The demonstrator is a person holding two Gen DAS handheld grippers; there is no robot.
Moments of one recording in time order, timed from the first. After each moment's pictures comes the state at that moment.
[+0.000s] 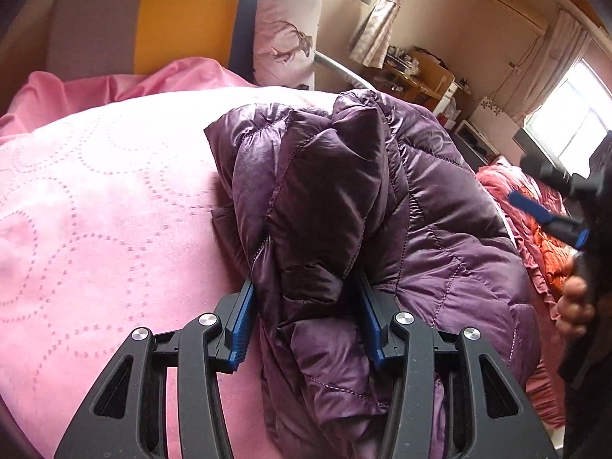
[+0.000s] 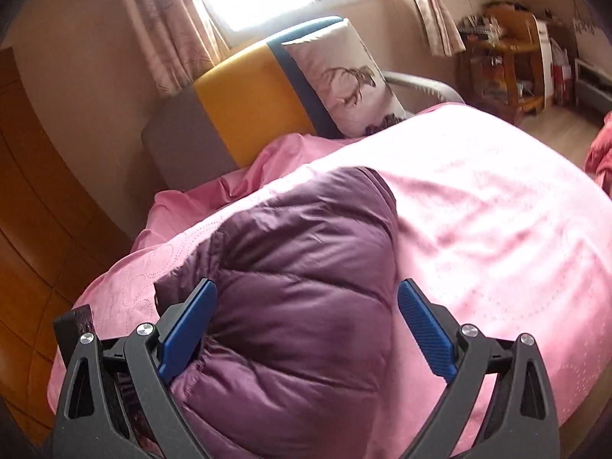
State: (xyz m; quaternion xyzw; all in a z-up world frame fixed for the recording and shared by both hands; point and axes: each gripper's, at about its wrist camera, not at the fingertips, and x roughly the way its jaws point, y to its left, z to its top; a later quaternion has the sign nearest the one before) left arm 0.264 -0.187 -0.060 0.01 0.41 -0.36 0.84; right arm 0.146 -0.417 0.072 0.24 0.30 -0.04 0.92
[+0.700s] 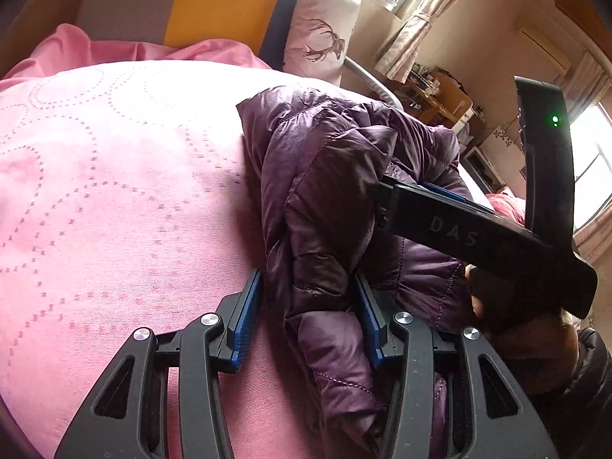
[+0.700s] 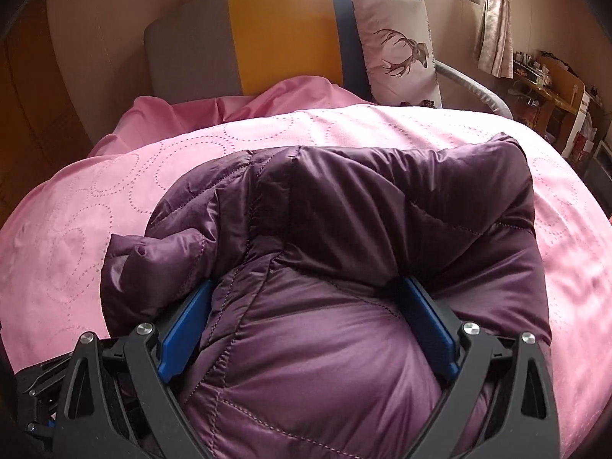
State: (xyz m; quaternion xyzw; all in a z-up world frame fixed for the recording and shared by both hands) left arm 0.279 -0.154 -0.089 -0.06 0.44 -0.34 0.83; right arm 0.291 -0.303 -0.038 0.09 0.40 -0.05 0.91
